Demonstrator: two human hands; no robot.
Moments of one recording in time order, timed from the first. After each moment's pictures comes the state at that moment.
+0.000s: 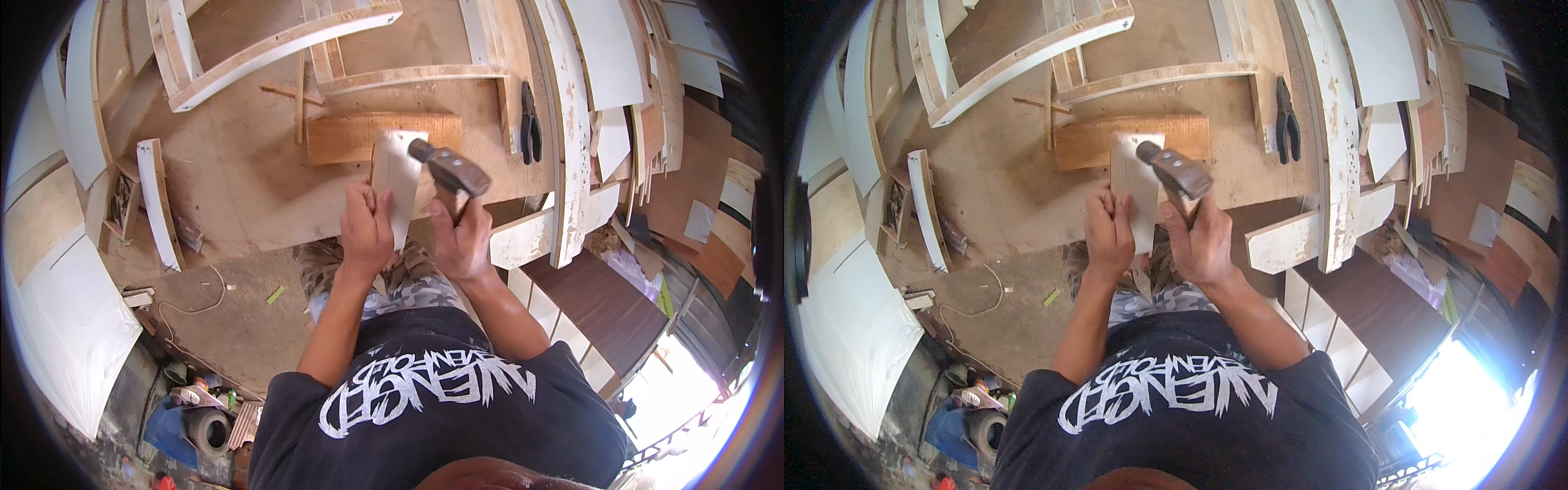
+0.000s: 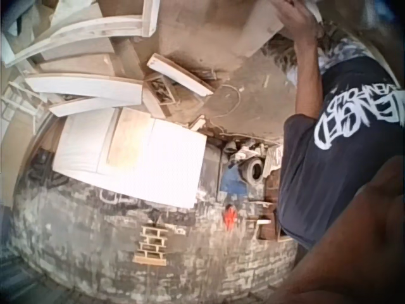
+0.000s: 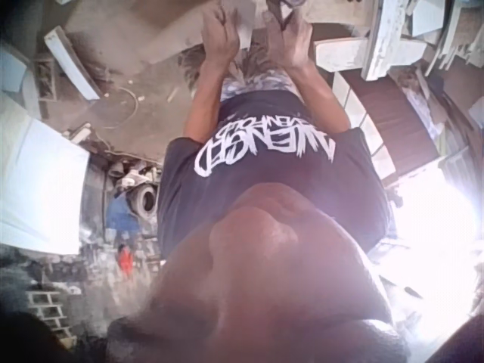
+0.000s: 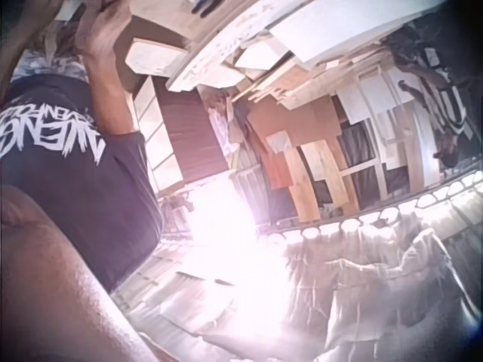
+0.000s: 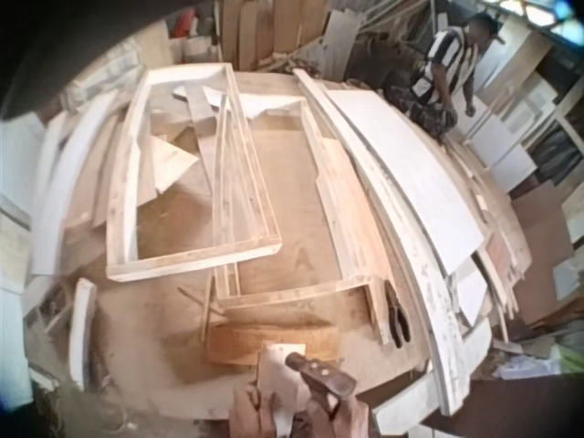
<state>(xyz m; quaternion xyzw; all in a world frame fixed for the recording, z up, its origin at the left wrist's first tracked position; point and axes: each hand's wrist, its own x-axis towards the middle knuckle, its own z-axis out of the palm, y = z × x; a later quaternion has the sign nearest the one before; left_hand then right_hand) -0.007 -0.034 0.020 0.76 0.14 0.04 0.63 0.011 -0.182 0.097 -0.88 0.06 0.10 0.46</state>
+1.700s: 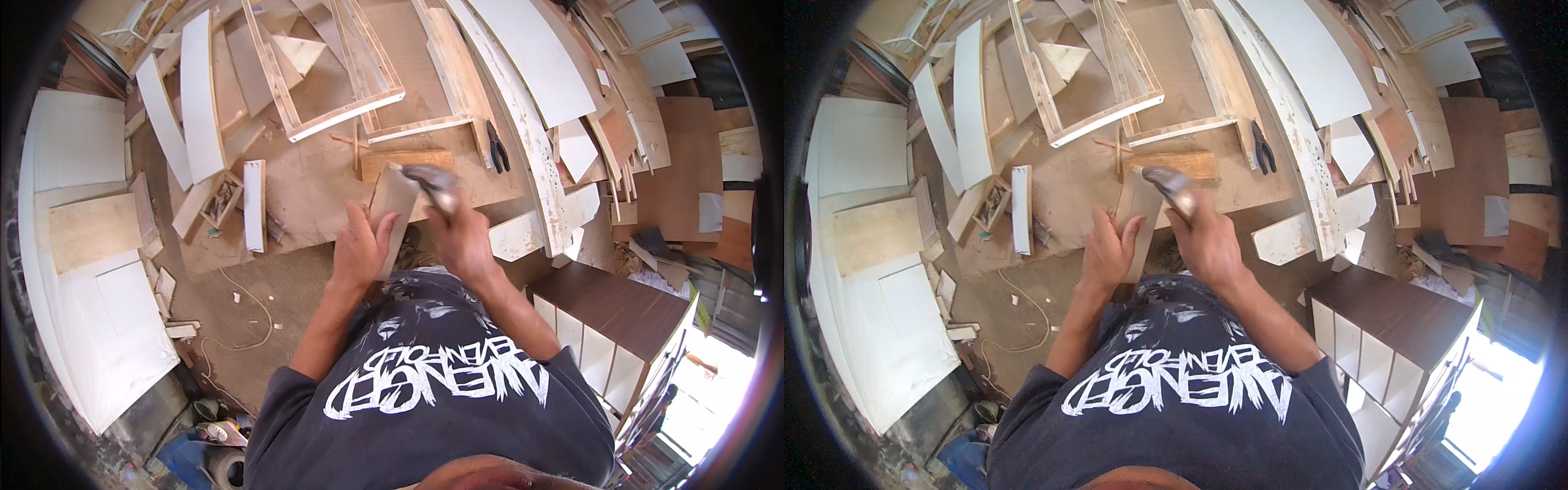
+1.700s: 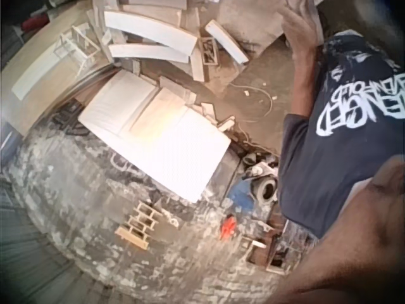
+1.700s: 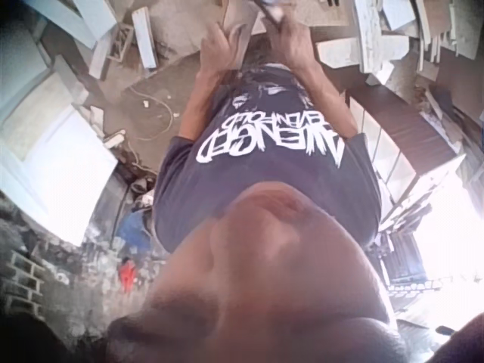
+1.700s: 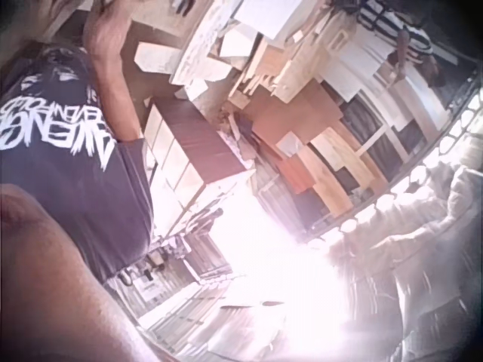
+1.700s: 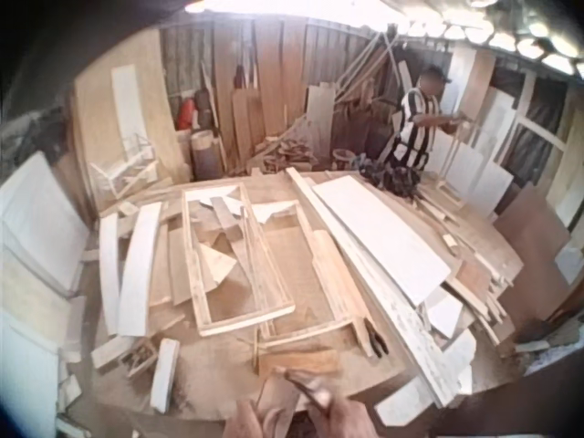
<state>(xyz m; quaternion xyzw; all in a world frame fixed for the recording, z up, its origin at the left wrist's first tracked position) -0.040 0.055 0.196 0.87 -0.01 0.02 0.50 -0.029 -0.136 0.258 -0.92 0.05 0.09 0.38</state>
